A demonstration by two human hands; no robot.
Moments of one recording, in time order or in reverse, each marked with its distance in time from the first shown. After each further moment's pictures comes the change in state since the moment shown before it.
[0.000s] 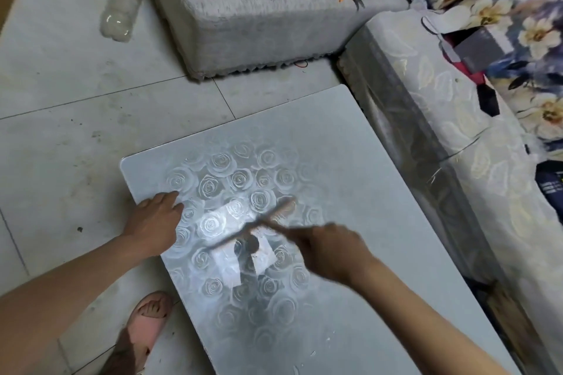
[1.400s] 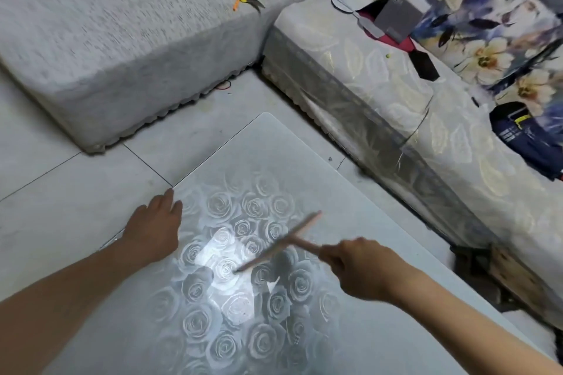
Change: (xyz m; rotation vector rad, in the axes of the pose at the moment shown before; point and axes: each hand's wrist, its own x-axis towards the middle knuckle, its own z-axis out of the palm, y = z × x) left_hand 0.238 0.098 -0.139 0.299 0.045 0.208; right_hand 0.063 0.179 -0.052 0.185 -0.110 0.292
